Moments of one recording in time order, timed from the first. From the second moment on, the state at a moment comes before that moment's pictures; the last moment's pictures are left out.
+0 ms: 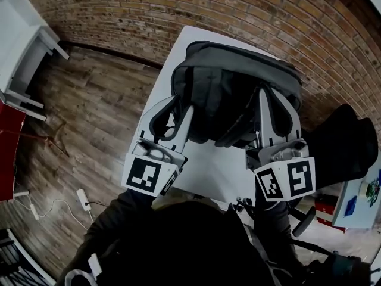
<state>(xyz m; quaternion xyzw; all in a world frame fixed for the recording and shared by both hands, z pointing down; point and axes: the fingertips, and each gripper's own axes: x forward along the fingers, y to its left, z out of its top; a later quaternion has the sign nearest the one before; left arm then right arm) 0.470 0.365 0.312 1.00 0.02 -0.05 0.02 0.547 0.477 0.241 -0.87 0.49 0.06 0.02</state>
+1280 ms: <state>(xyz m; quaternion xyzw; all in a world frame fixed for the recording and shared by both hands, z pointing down) 0.493 0.406 0.265 0.99 0.09 -0.07 0.04 0.512 0.530 0.246 -0.85 0.52 0.13 0.00</state>
